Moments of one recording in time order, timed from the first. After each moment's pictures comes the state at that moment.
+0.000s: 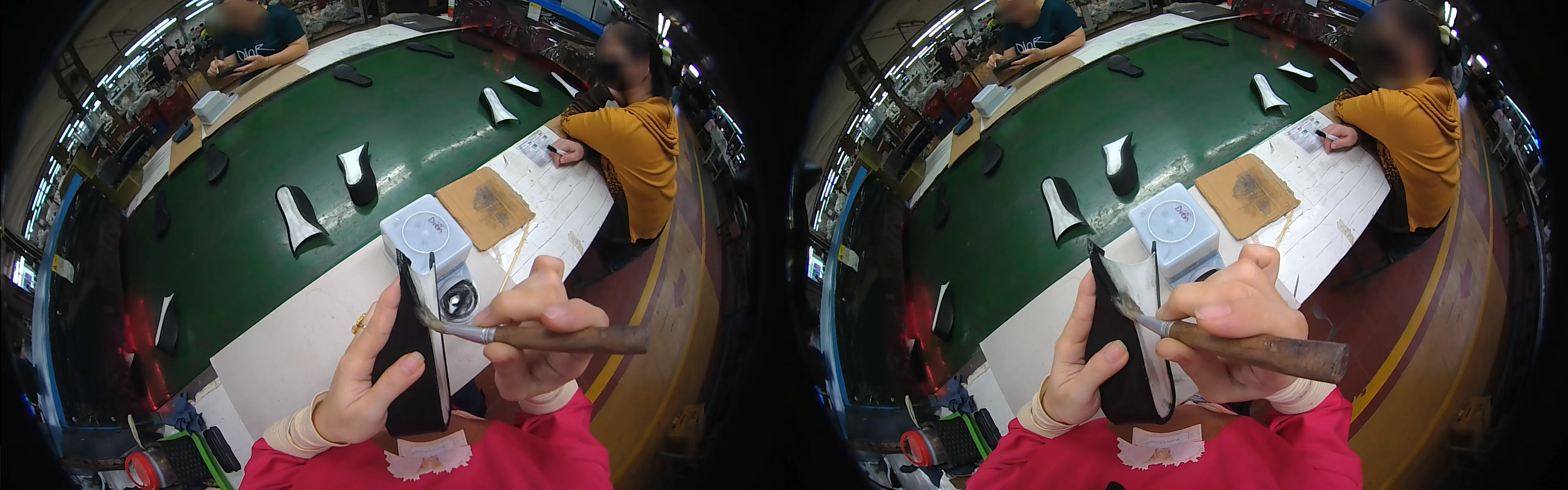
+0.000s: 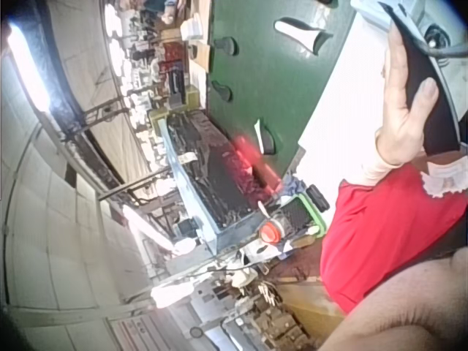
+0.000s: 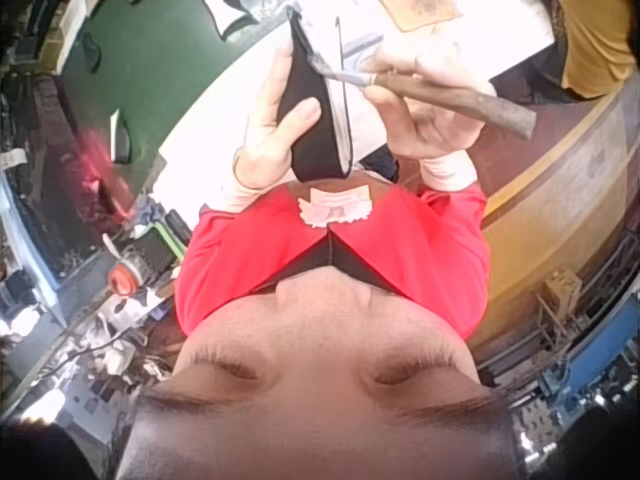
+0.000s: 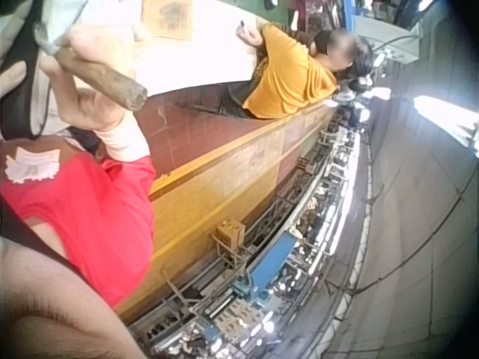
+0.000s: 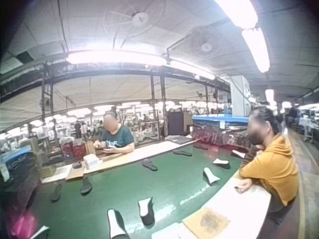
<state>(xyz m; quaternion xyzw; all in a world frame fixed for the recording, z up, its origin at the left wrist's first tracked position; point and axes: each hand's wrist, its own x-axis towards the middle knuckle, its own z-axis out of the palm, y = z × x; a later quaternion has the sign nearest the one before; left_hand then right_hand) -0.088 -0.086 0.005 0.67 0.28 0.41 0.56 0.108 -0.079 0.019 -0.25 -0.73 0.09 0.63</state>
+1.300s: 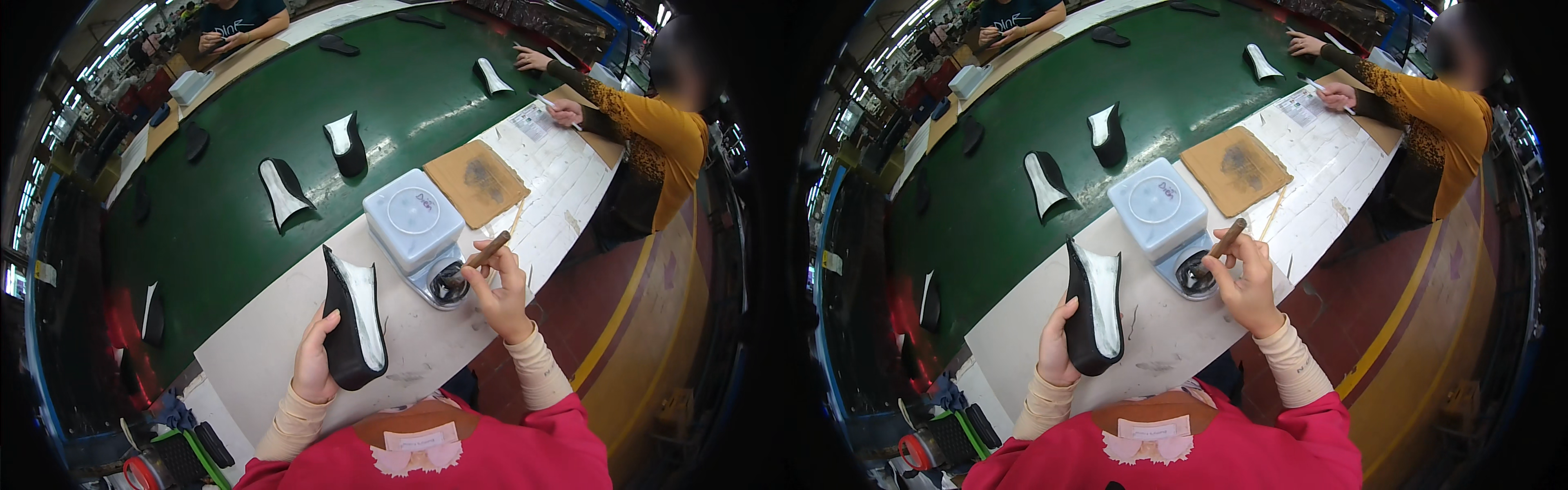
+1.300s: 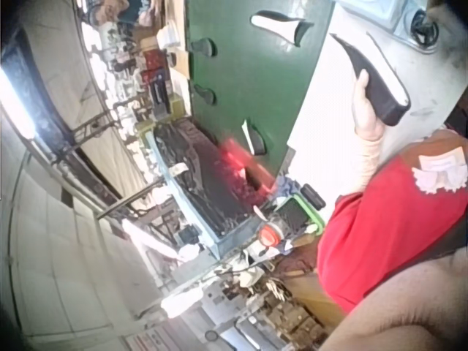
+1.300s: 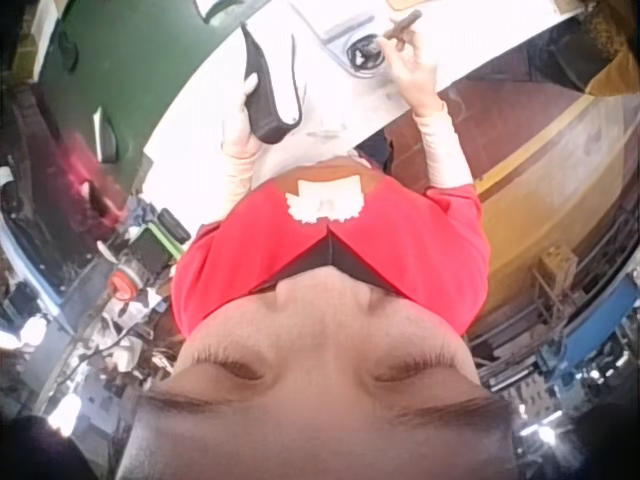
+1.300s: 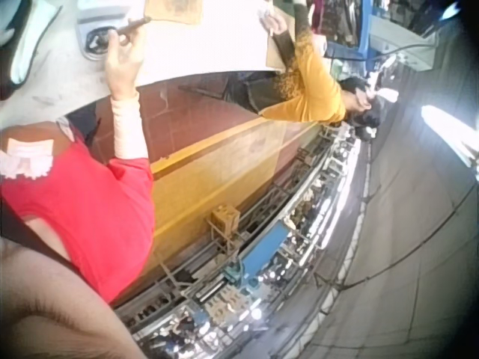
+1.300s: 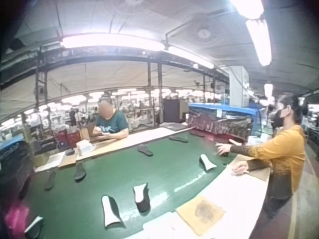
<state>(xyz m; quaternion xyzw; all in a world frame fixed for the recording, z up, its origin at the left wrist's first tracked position) -0.118 -0.071 -0.090 0.20 0.38 0.47 0.77 0.142 -0.052 -0.118 -0.55 -0.62 0.19 0.53</state>
